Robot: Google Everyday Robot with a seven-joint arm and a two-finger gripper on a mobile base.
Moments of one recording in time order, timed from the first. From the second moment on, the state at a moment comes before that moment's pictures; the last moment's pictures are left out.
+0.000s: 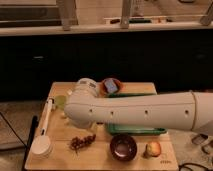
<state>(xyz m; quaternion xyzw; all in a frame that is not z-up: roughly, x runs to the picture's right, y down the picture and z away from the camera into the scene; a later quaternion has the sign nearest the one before) -0.103 0.172 0.630 -0.18 -0.25 -0.55 0.78</state>
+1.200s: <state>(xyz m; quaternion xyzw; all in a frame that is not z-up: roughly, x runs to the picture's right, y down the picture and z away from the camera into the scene) -0.111 0.256 0.706 -0.30 -0.24 -0.38 0.84</state>
